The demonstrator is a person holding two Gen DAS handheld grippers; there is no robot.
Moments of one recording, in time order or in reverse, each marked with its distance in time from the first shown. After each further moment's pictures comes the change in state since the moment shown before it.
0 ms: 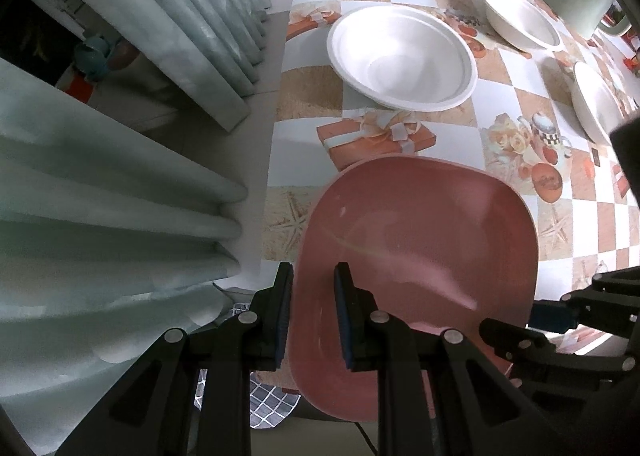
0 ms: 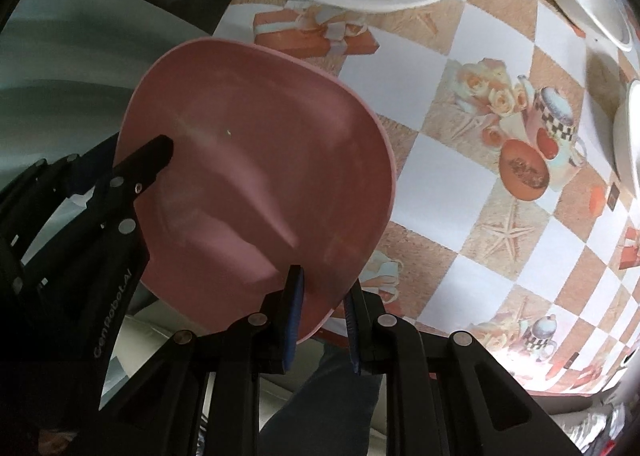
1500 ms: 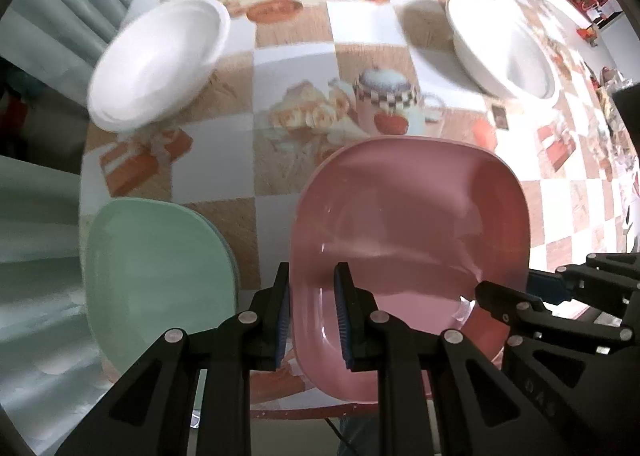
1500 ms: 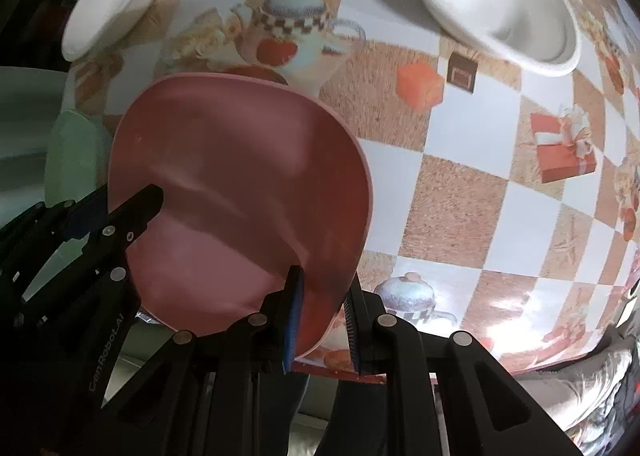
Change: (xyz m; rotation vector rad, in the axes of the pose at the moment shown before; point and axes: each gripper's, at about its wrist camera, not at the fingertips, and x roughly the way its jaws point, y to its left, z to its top) left arm 0.000 -0.153 0.011 0.103 0.054 -0.187; right arm -0.022 -0.137 -0.047 0.232 -0.053 -0.097
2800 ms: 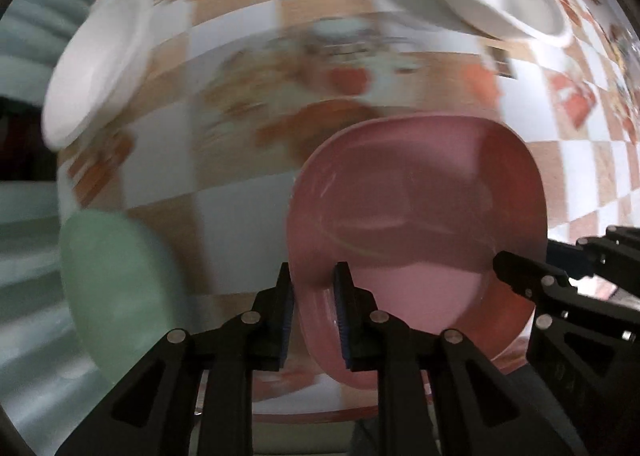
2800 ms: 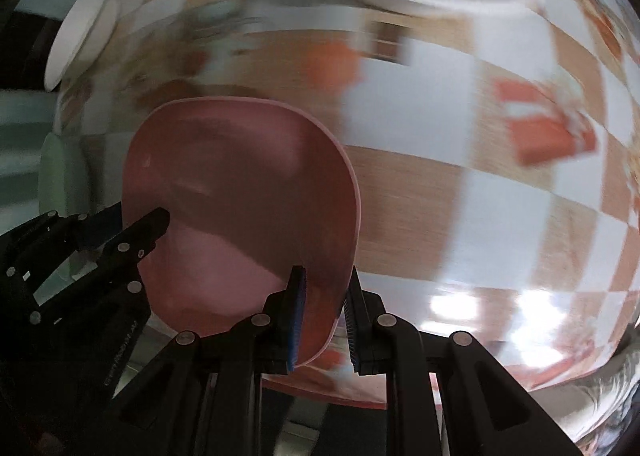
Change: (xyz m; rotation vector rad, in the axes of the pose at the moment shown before) left arm 0.053 -0.084 0.026 0.070 0.123 0.091; right arm 0.015 -0.059 0.001 0.005 -0.023 0.064
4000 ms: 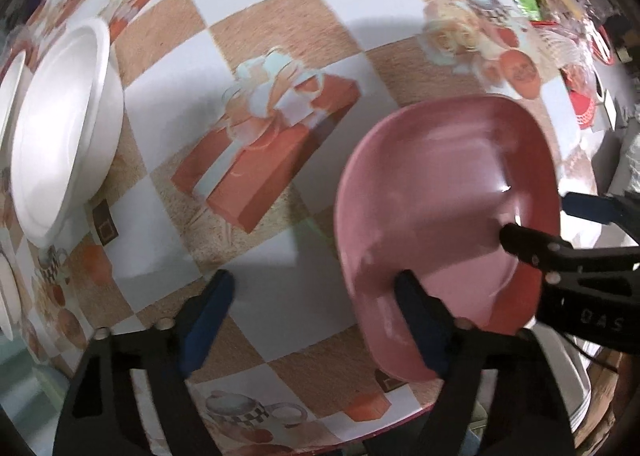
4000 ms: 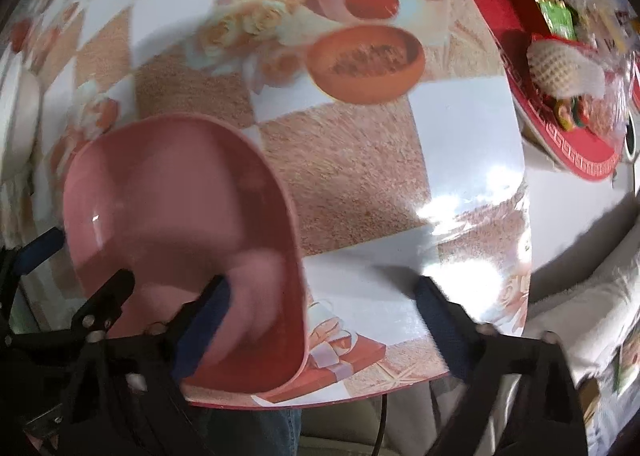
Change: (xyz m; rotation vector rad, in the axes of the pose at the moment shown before) left arm -0.015 -0.217 0.042 0.380 0.006 -0.096; right arm -0.012 -0.282 -0.108 0.433 -0.035 -0.058
